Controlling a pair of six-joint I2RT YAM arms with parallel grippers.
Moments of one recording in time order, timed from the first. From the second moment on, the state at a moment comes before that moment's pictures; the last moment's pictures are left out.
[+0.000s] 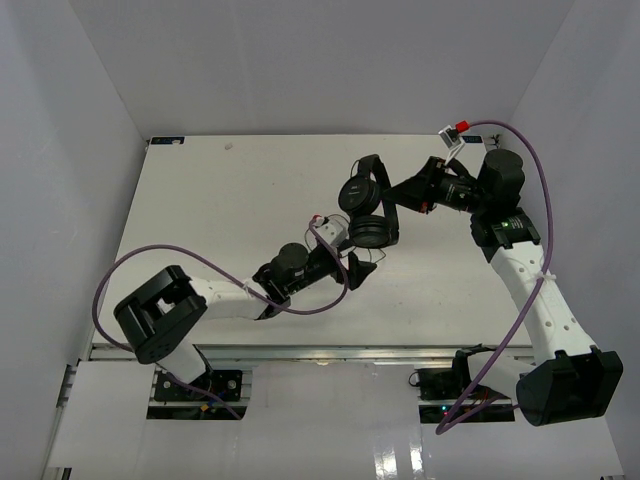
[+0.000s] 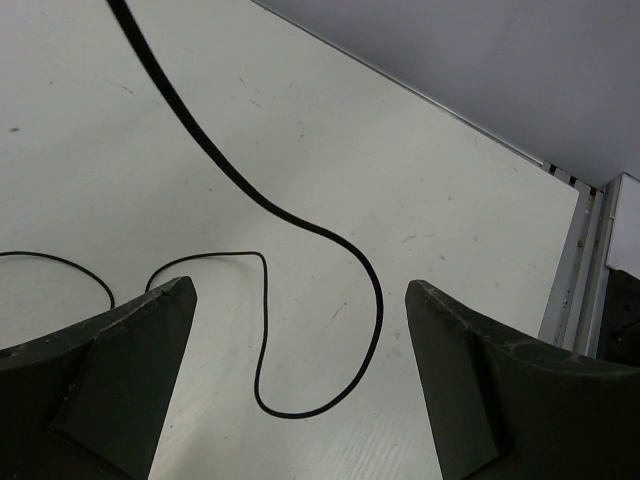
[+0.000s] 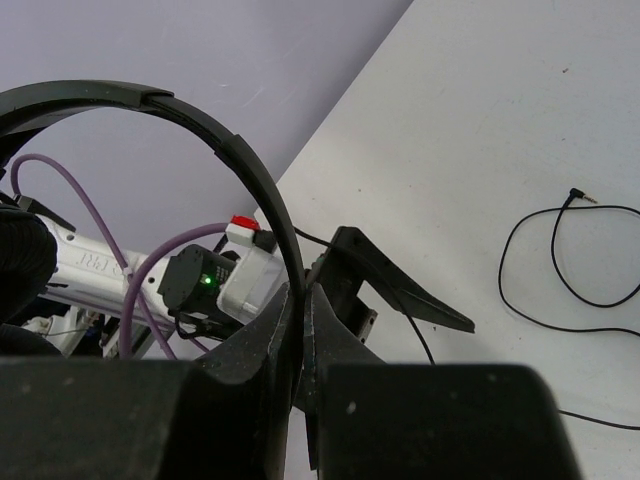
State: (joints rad) left arm -0.93 1.56 0.64 0.90 0.09 -0.21; right arm 0.18 1.14 1.09 -0.06 -0.96 0.65
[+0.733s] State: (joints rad) left arm -1.05 1.70 0.62 0.88 0.02 -0.30; right arm 0.13 1.17 1.13 -0.07 -0.90 0.69
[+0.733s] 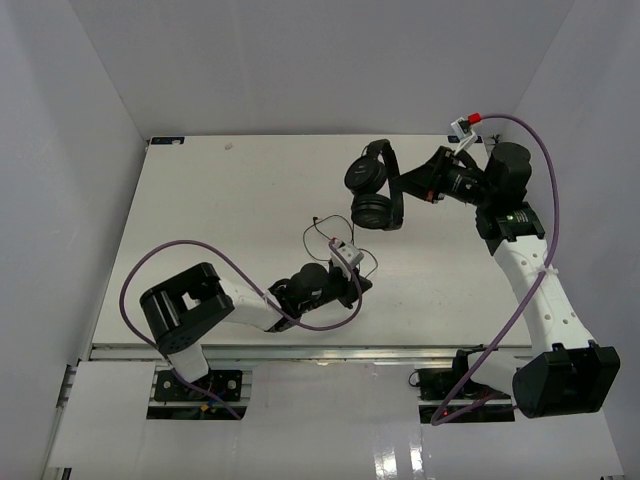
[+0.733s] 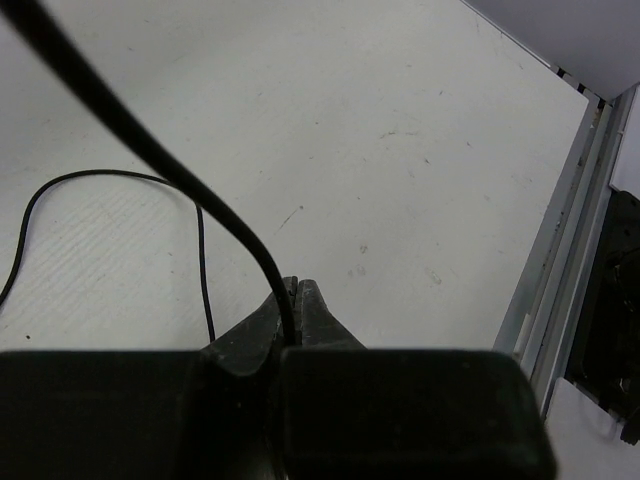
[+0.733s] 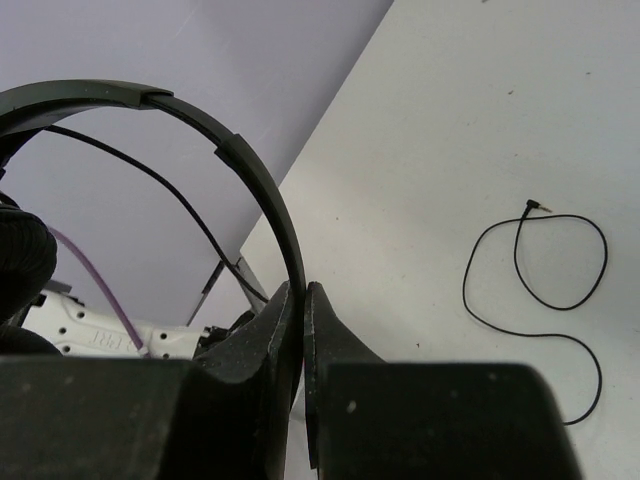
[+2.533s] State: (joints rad) left arm -1.19 1.26 1.11 -0.18 -0.35 0.31; right arm 0.23 1.05 0.81 -0.05 -0.05 -0.14
